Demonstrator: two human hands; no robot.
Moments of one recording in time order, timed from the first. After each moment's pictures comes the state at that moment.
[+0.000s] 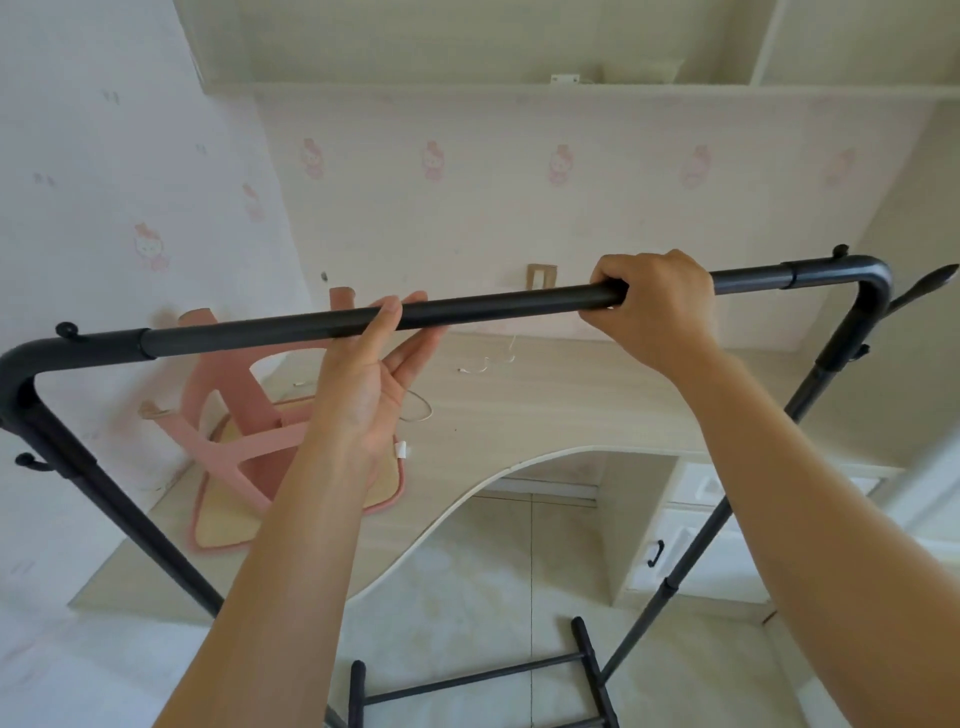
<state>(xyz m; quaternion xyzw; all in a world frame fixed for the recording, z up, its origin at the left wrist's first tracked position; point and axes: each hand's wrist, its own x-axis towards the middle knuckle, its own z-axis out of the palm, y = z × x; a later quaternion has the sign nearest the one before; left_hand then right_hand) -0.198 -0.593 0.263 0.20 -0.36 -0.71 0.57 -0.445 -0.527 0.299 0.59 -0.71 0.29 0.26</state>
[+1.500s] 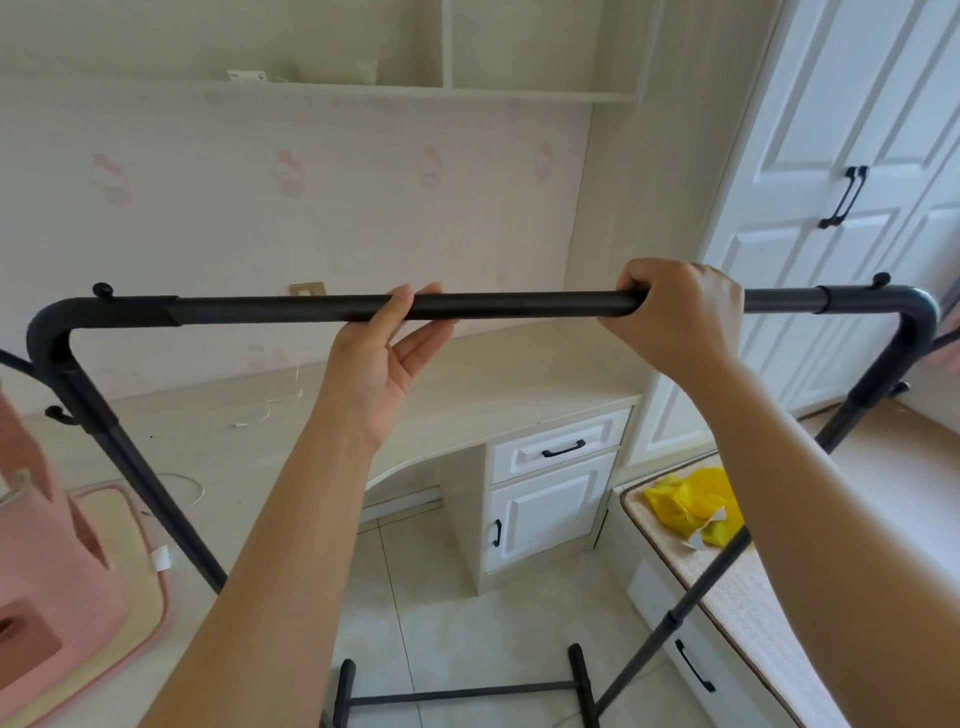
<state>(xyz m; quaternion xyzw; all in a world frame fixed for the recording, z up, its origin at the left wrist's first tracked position) -0.432 -0.540 0.278 0.11 -0.42 -0.84 0.34 -0.607 -0.359 0.304 0.32 -0.86 0.22 0.32</state>
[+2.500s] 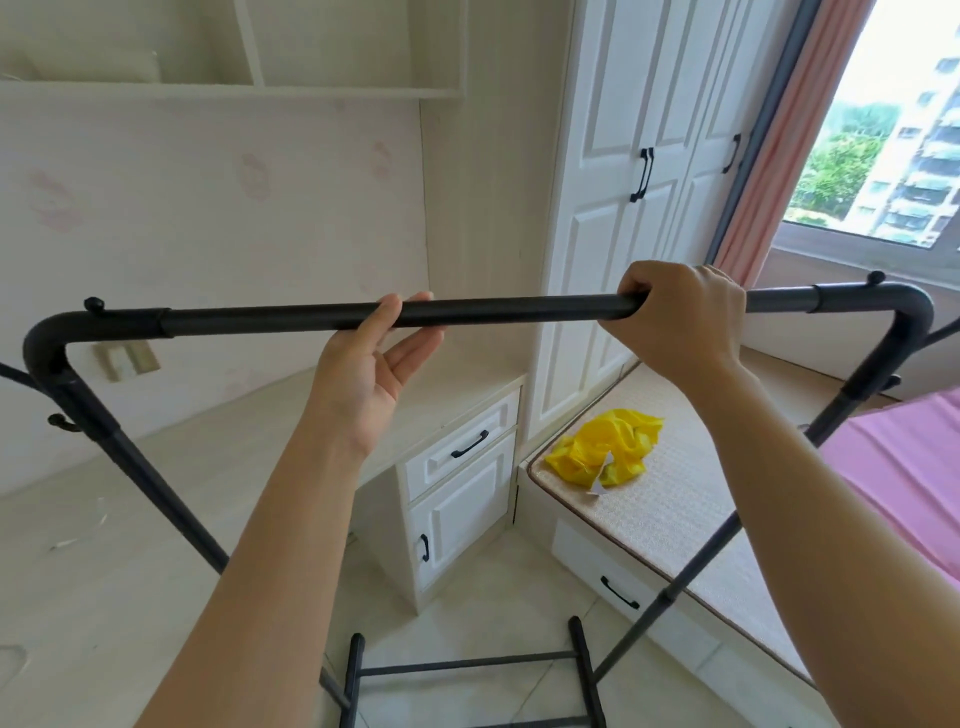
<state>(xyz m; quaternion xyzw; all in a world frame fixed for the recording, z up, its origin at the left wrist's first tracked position) -0.504 -0.552 0.276 0.02 -0.42 -0.89 0.16 -0.591 -0.306 0.307 0.15 -0.90 0.15 0.39</state>
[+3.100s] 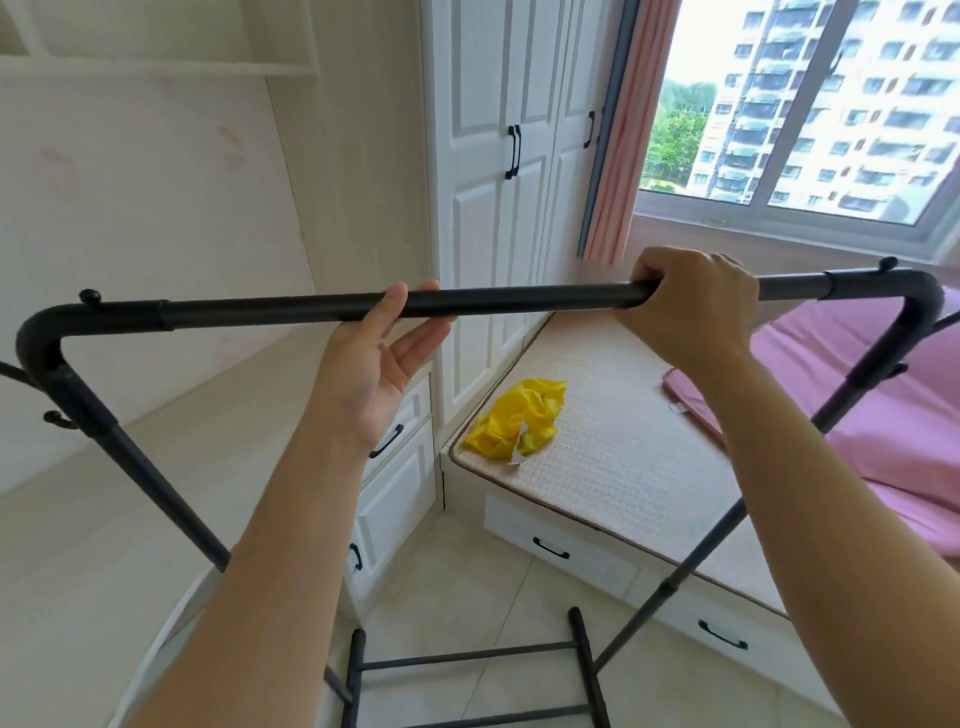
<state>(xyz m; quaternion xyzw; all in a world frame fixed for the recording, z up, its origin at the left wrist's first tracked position) -0.530 -0.481 0.274 -0.05 -0.41 -0.91 0.02 -0.560 -0.218 0.303 0.02 -0.92 0.10 0.39</state>
